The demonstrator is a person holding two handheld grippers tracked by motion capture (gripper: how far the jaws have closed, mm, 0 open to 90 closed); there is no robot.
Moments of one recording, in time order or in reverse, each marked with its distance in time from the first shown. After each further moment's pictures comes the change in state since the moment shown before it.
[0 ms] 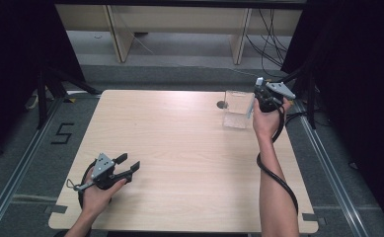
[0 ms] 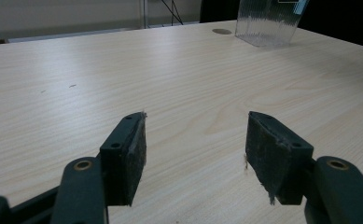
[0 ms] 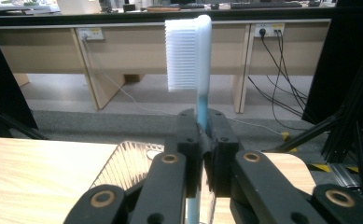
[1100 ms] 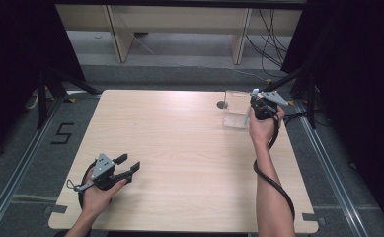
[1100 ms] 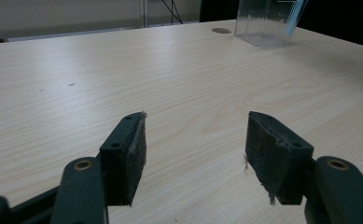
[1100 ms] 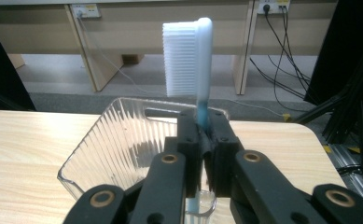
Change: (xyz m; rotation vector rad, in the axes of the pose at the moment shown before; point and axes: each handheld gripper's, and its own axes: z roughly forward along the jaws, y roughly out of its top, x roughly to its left) left arm -0.001 -0.001 -0.001 0.010 0.007 -0.004; right arm 0.003 -0.035 0.010 0.079 -0.006 0.014
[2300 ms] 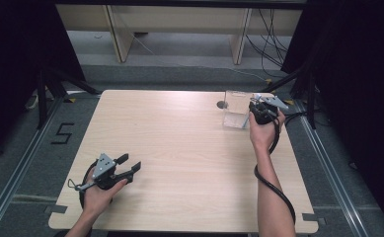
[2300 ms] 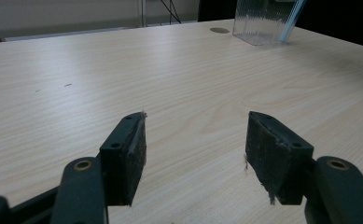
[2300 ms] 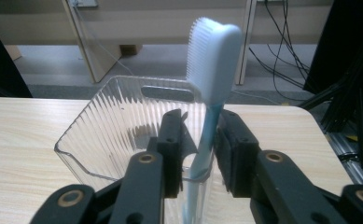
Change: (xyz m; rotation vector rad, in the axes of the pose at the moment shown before) left arm -0.002 0.001 0.002 0.002 -0.007 0.001; right arm -0.004 -0.010 -0.006 0.033 -0.010 -0.015
